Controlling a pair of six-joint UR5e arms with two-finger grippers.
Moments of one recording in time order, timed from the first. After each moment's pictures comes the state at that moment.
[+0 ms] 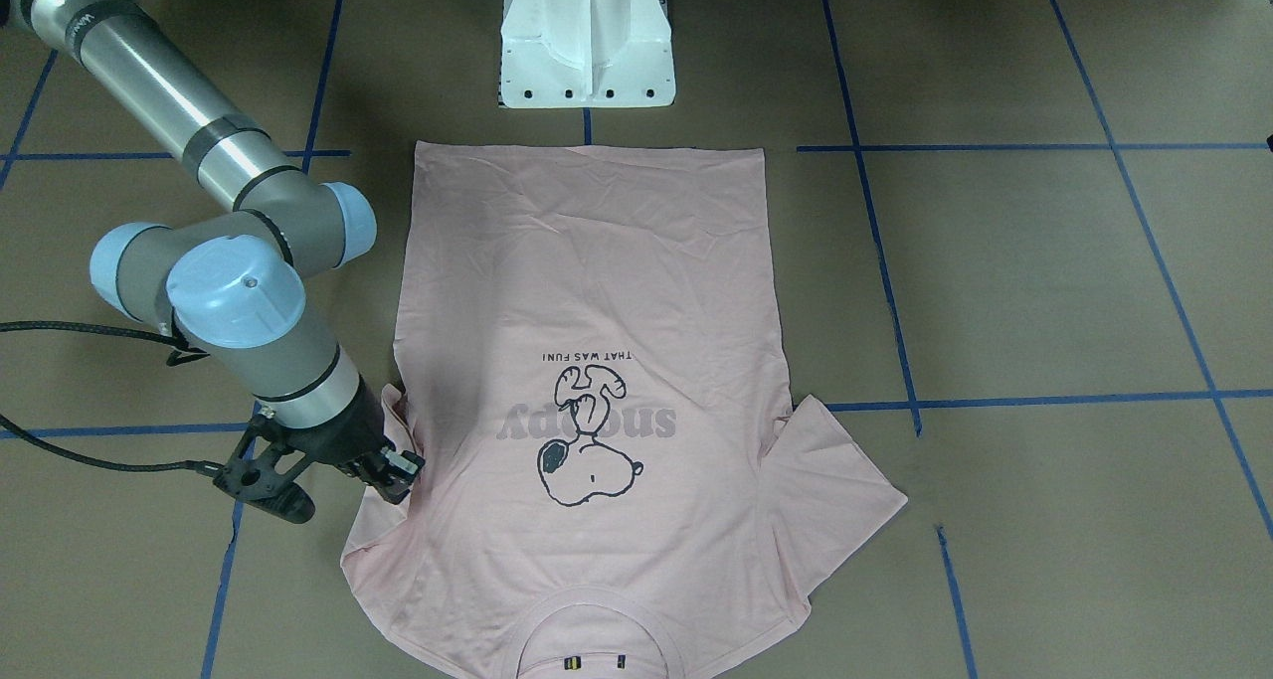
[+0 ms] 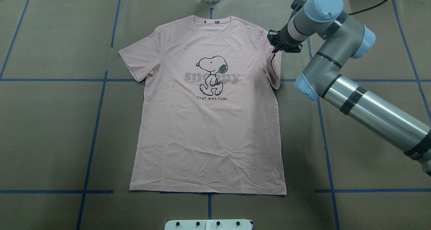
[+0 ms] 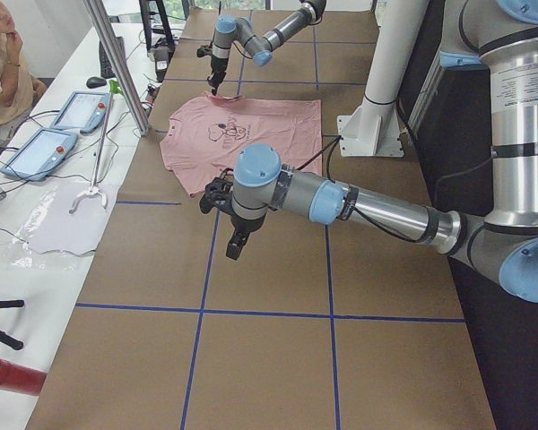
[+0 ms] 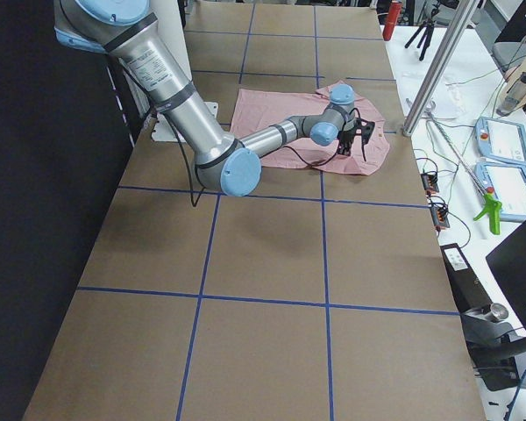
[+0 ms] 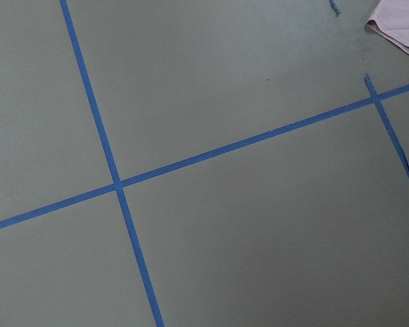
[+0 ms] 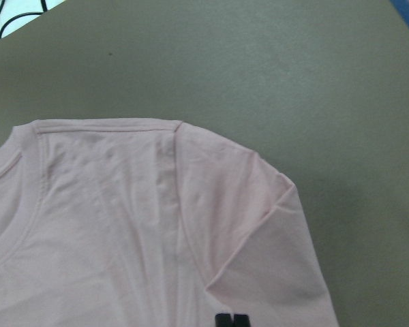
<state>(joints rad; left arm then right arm) -1.54 -1.43 -1.97 -1.63 -2.42 0.08 0.83 -0.81 1.17 -1.05 1.92 1.49</state>
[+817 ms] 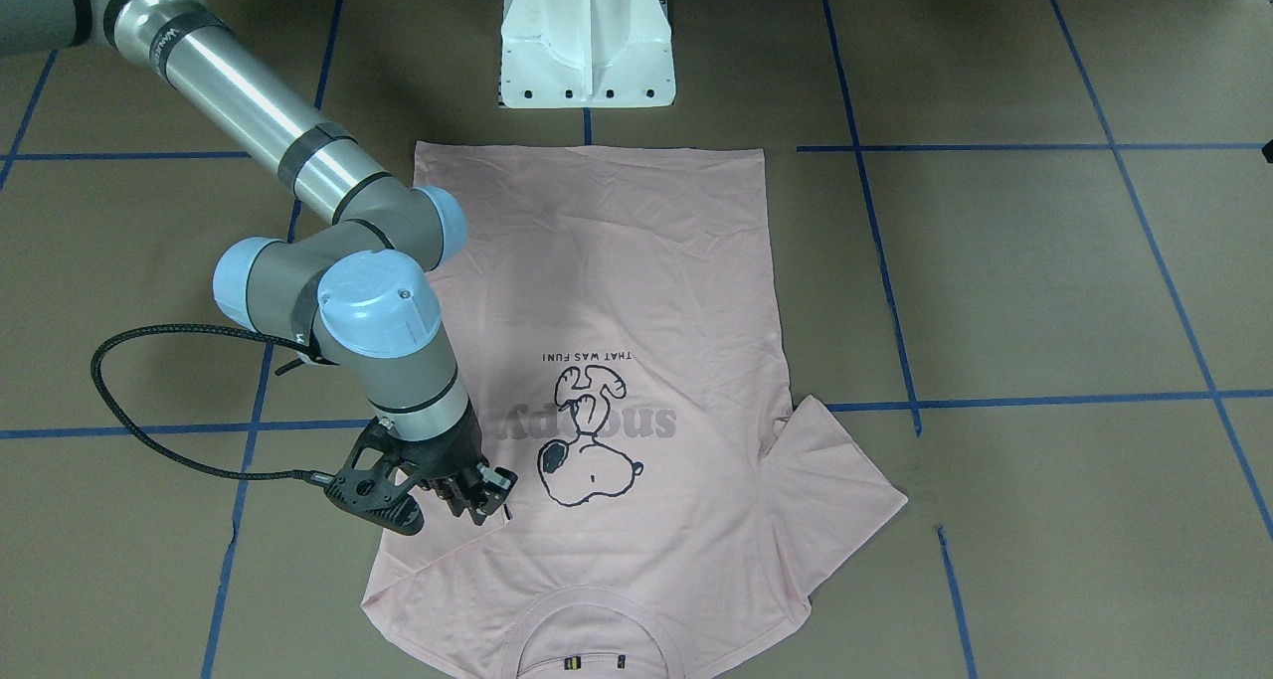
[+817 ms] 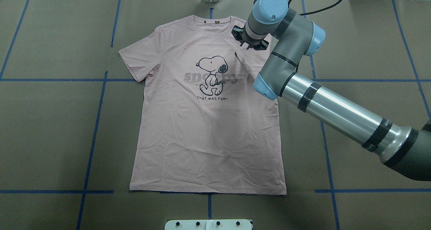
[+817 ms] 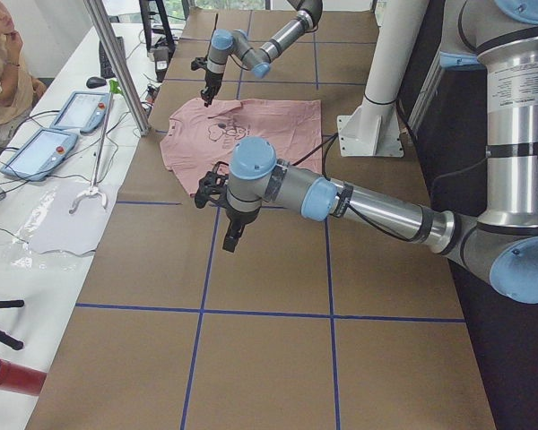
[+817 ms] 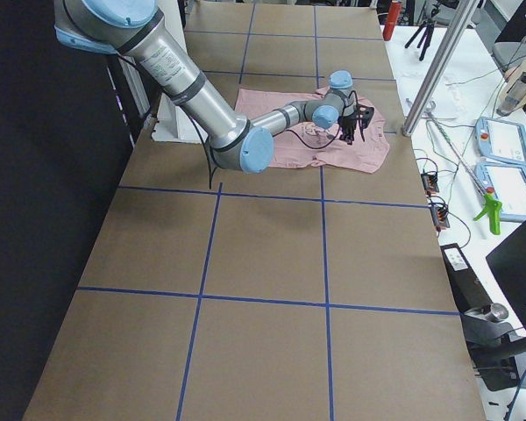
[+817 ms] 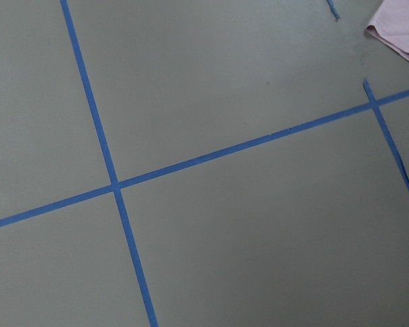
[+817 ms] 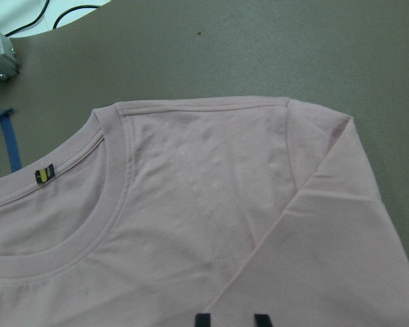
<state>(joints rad) -1.50 -1.50 -1.94 -1.72 -2.44 -0.17 0.78 -0.68 1.04 -1.06 1.83 1.51</state>
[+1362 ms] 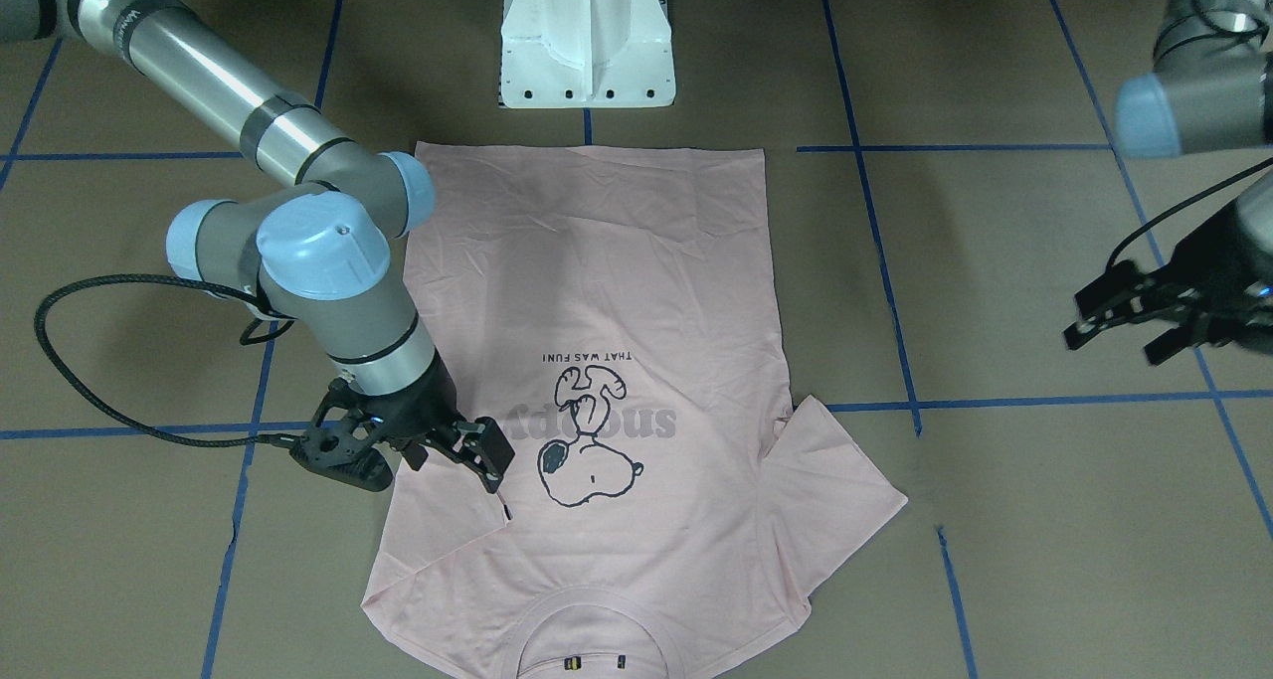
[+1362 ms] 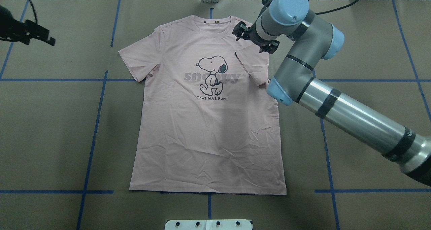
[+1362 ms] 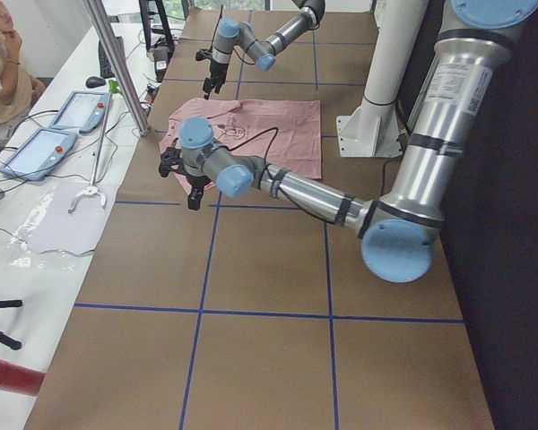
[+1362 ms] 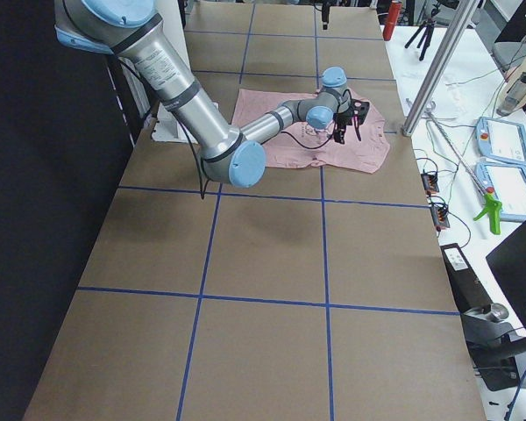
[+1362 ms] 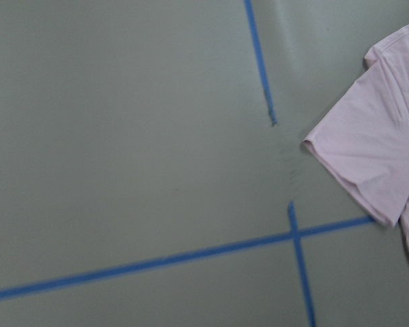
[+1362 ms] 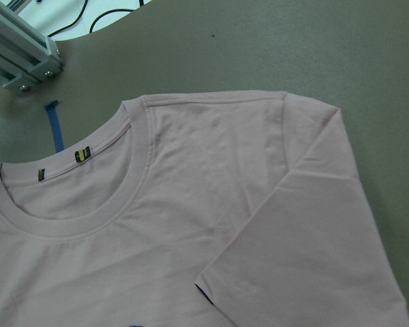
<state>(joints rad) -1.16 -1.93 -1.55 -1.95 -2.29 -0.65 0.80 -0.83 1.28 -1.06 1.89 1.50</state>
